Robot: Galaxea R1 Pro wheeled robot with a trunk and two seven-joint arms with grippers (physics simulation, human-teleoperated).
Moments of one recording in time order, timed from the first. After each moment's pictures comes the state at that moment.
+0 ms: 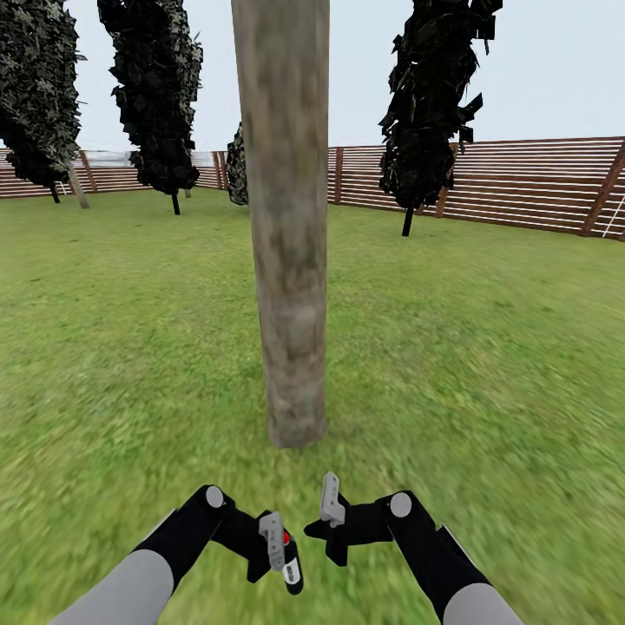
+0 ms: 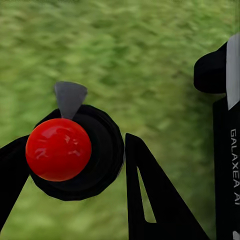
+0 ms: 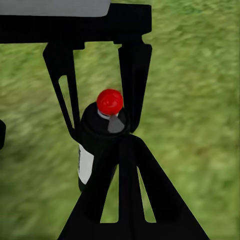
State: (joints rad) left arm -0.64 -0.05 -0.13 -0.52 -0.72 -0.07 -1.16; right arm -0.51 0.10 0.14 -0.79 0.62 -0.13 1.05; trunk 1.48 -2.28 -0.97
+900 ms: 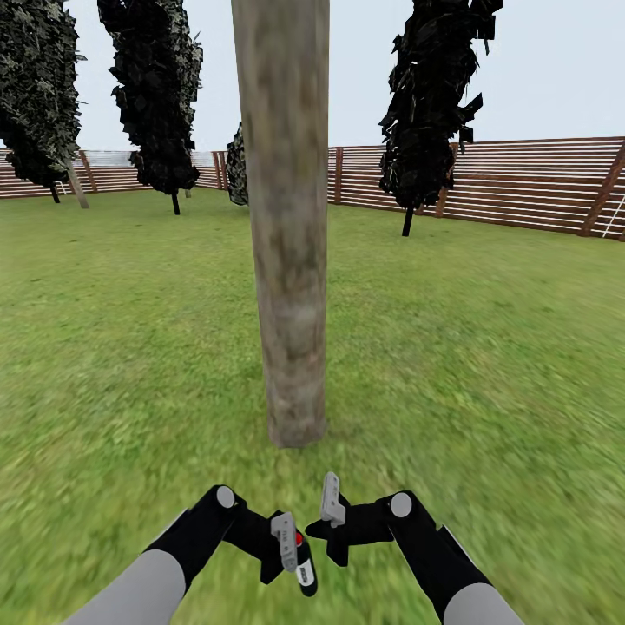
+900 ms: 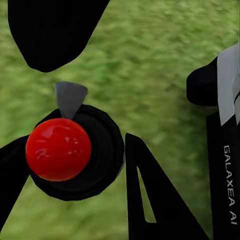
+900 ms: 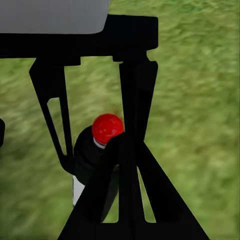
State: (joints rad) left arm -0.64 -0.09 -0.13 -0.52 -0.72 -0.07 -1.16; right arm -0.51 0.10 0.14 -0.79 0.62 -0.13 1.05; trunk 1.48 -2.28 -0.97
